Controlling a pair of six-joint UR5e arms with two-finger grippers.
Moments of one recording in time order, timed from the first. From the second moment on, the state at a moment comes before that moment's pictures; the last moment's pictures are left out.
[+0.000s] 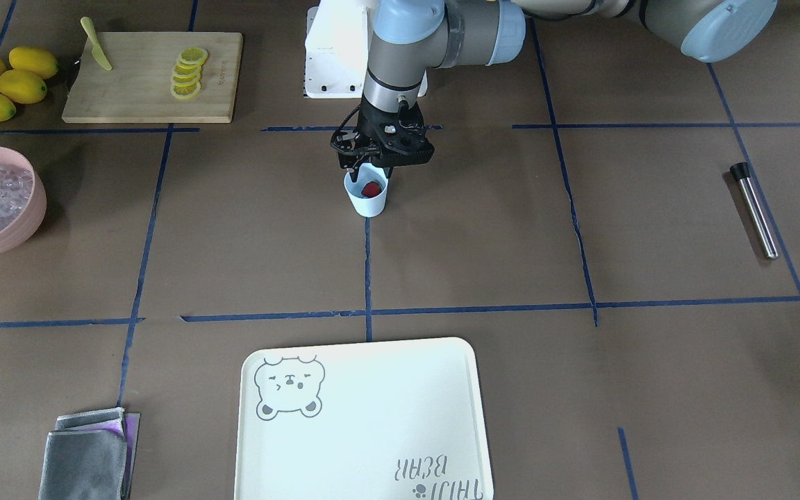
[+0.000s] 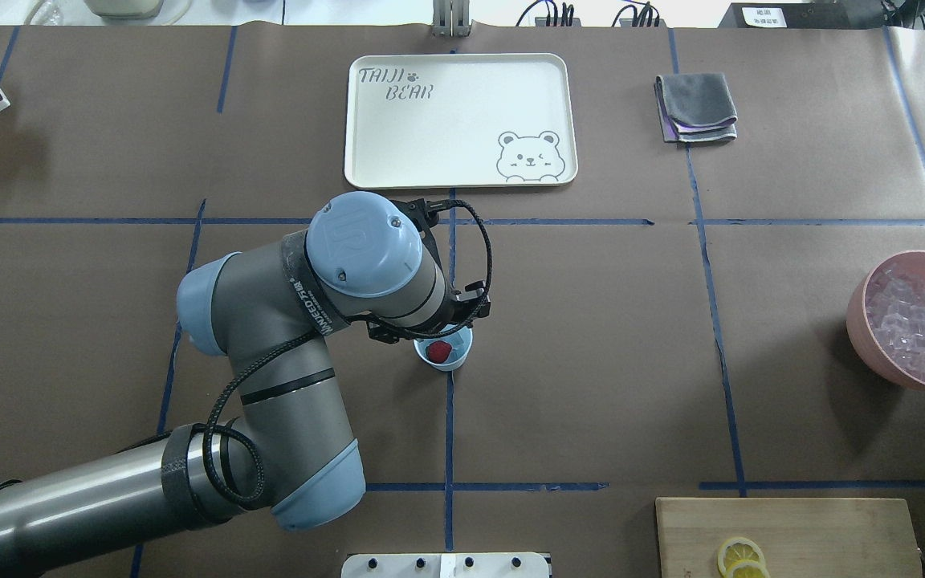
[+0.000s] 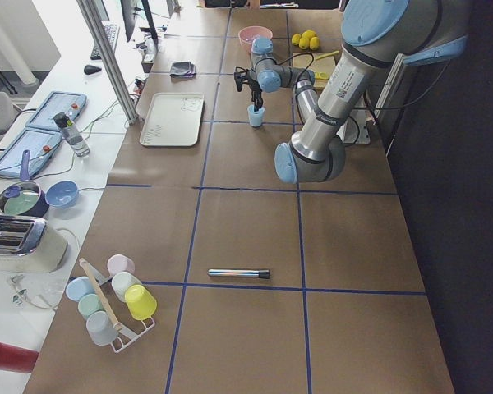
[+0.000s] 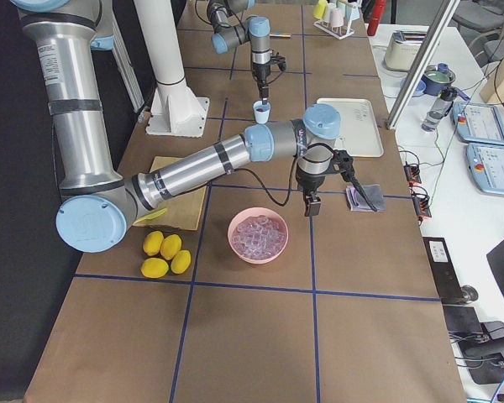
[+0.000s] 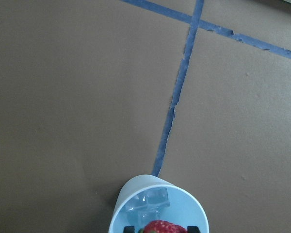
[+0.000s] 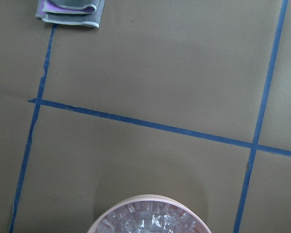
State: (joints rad) left arm -0.45 -2.34 -1.70 -1.64 -1.84 -1.54; right arm 1.43 -1.43 1.86 -1.83 2.35 0.03
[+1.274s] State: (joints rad) left arm -0.82 -1.96 -2.00 -1.33 -2.05 -0.87; right arm 1.55 -1.57 1.59 -1.47 2.41 -0.07
